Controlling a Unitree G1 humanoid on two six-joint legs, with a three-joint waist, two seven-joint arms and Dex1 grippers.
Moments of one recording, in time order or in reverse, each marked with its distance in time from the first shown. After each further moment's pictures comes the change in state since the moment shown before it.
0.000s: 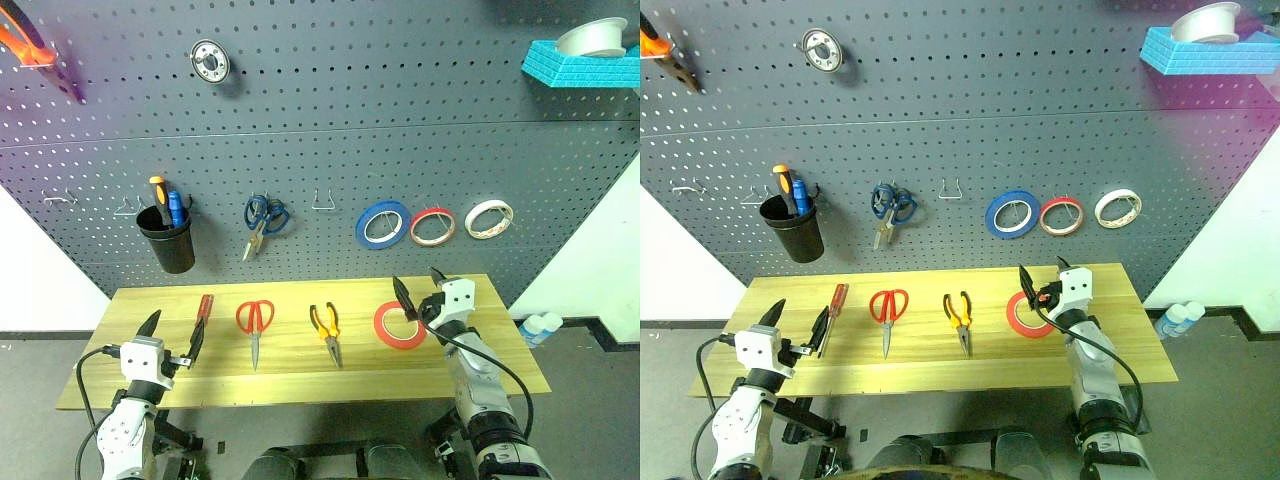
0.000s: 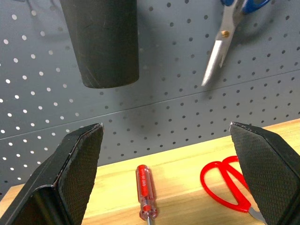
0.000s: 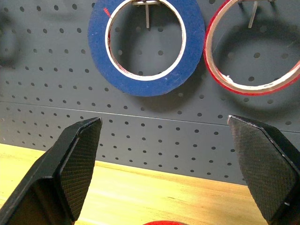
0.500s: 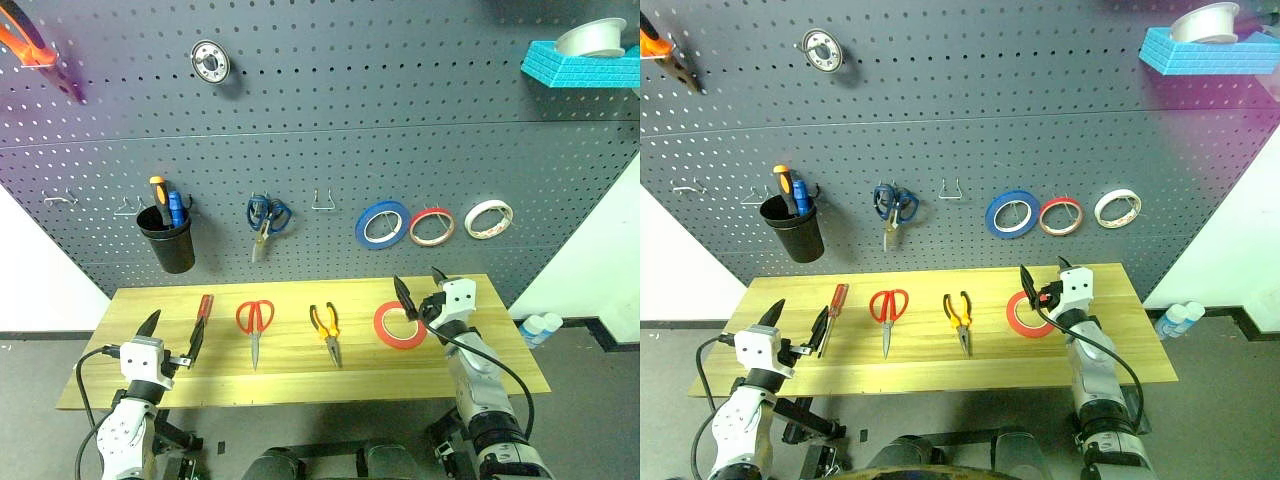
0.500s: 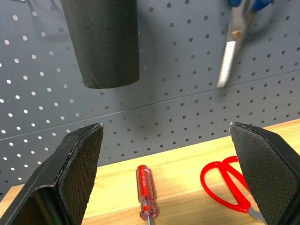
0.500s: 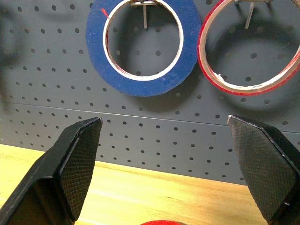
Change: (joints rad) left arm 0.000 0.000 0.000 0.000 0.000 0.000 0.007; right arm 0.000 -0.001 0.000 0.000 0.000 0.000 -0.006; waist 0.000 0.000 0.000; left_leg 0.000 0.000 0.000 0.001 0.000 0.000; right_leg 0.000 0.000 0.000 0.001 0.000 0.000
